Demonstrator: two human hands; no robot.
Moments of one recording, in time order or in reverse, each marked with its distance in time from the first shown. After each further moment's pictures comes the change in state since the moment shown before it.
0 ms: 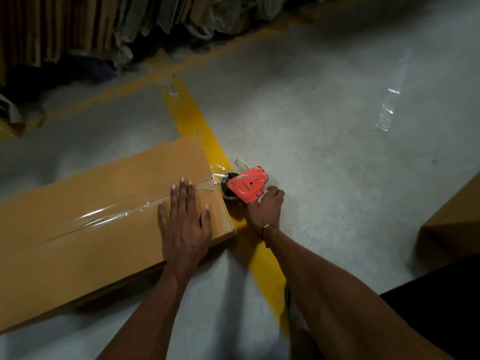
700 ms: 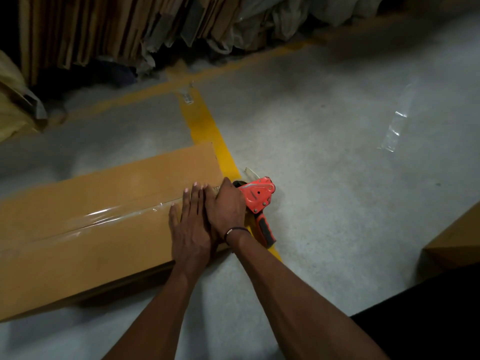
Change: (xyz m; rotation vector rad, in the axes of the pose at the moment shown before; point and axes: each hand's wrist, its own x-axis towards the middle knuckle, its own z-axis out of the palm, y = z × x) left_hand -0.001 -0.008 0.003 0.079 0.030 0.091; right_hand -0.057 -0.120 0.024 -0.119 -0.038 -0.361
